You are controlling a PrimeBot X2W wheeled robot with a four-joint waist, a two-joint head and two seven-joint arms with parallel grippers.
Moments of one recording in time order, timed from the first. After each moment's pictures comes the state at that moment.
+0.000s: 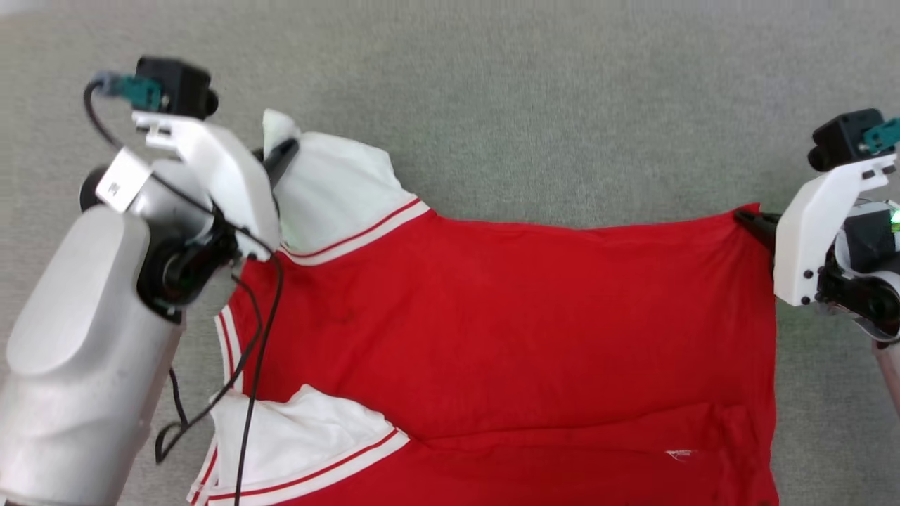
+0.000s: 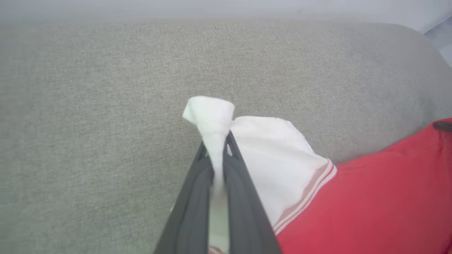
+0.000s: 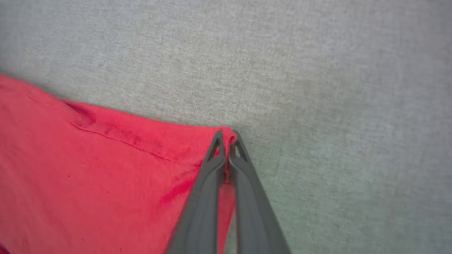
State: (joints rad) left arm -0.78 0.44 -0.41 0.35 -0.79 -0.07 0.50; right arm -0.65 -0.44 0.25 0.37 0.62 0.13 0.72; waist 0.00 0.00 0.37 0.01
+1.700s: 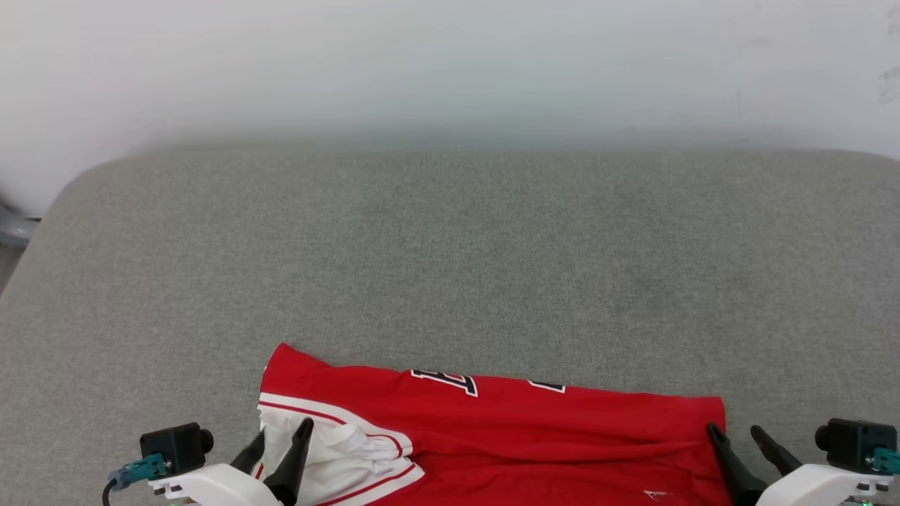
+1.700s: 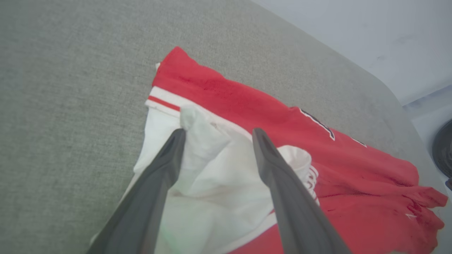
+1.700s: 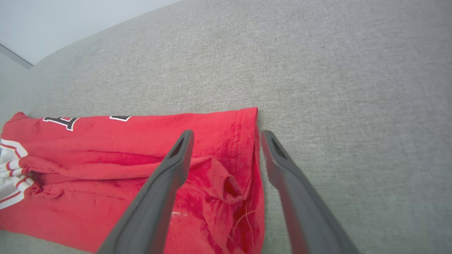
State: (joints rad) left arm 0.02 0.37 -0.31 0.18 -0.88 0.02 0.04; right arm 0.12 -0.14 -0.05 0.08 0.43 0.13 0.24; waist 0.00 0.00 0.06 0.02
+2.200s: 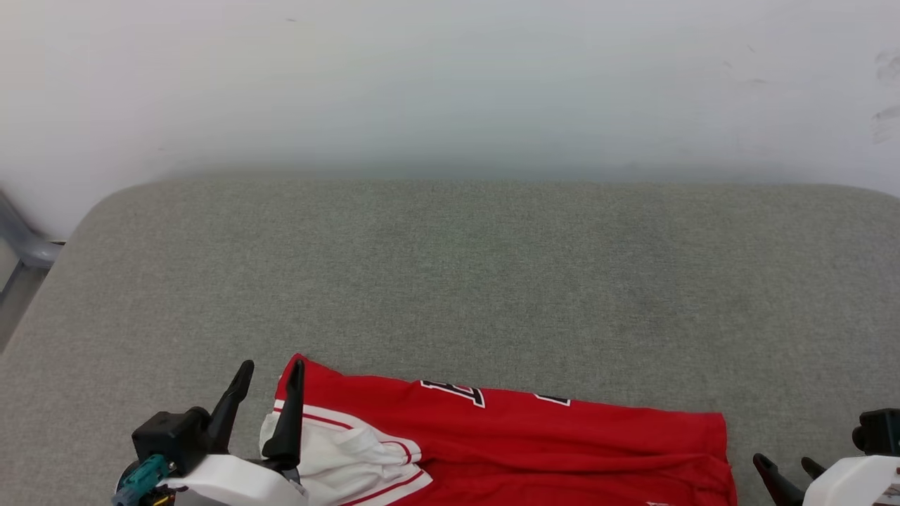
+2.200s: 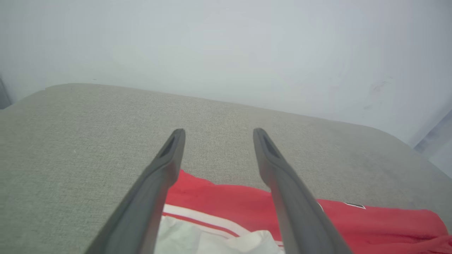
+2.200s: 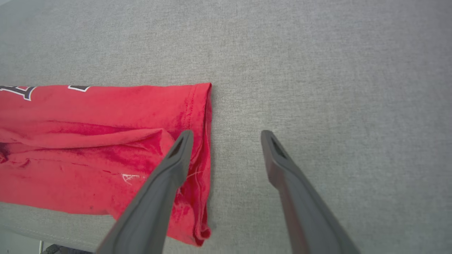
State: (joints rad) left arm 0.00 0.35 -0.31 0.09 -0.62 0.06 -0.25; right arm 0.13 -0.20 -0.16 0.02 0.39 0.13 0.55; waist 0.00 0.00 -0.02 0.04
